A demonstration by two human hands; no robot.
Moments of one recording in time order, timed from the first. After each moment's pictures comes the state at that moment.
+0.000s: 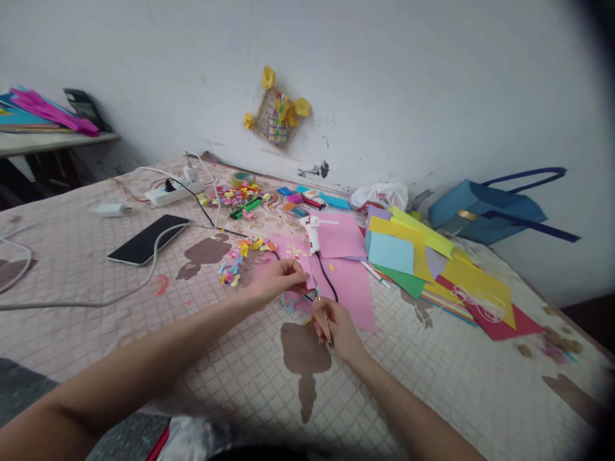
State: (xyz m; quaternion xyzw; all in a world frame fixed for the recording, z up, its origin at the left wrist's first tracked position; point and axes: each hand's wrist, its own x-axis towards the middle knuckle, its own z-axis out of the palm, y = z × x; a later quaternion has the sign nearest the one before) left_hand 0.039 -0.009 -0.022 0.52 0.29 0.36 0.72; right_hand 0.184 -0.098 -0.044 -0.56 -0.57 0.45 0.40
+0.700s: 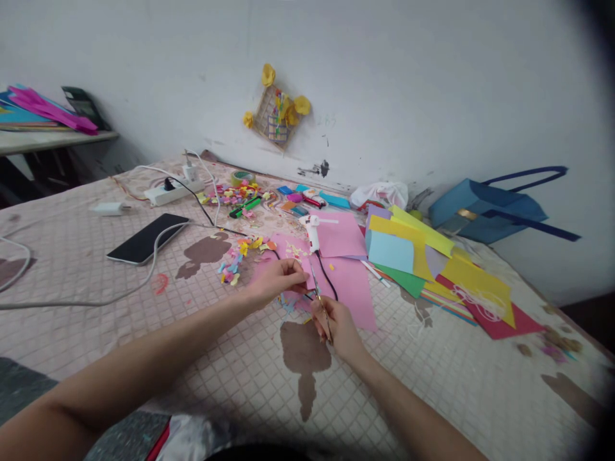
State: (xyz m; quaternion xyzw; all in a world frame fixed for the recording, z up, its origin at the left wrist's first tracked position) left_hand 0.039 -0.008 -0.025 0.53 0.28 0.35 0.72; right_hand 0.184 -0.100 -0.038 -0.57 -0.56 0.44 0.41
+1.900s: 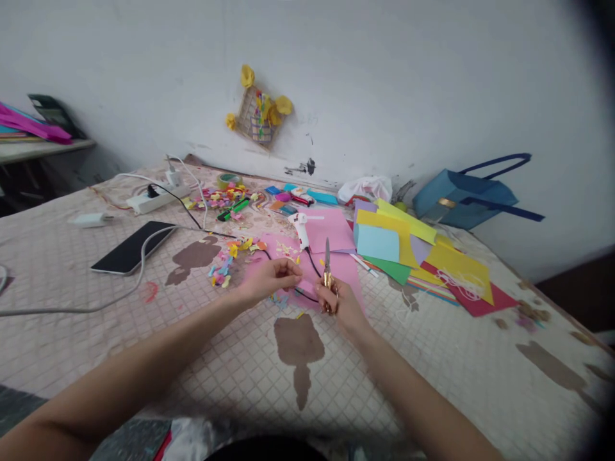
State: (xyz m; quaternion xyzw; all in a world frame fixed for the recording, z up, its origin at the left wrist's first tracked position) left_hand 0.035 -0.007 -0.021 0.63 0.27 0.30 0.66; right_hand 0.202 -0.087 -0.025 -0.54 -0.45 0.50 0.51
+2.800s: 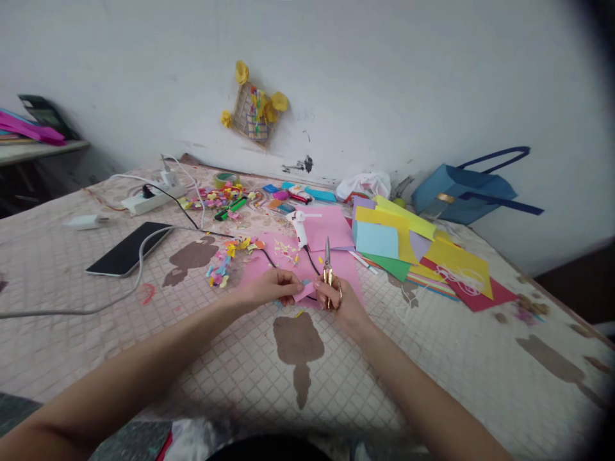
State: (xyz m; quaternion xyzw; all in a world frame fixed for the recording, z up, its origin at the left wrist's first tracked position) left_hand 0.035 -0.014 -0.021 0.66 0.29 0.18 0.67; right_hand 0.205 -0.087 -0.024 -0.51 -0.42 0.53 0.53
